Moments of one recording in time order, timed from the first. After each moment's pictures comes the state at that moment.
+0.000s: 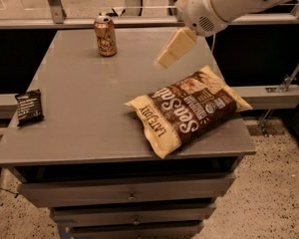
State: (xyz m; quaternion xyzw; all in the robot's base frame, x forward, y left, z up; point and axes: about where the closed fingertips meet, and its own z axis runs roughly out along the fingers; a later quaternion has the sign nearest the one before) arm 0.609 -0.051 0.987 -0.58 0.70 0.08 0.41
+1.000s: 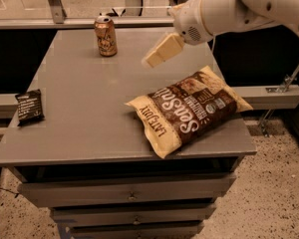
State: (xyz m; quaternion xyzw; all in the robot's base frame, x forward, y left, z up) arm 0.637 -0.032 0.967 -0.54 0.69 0.14 0.46
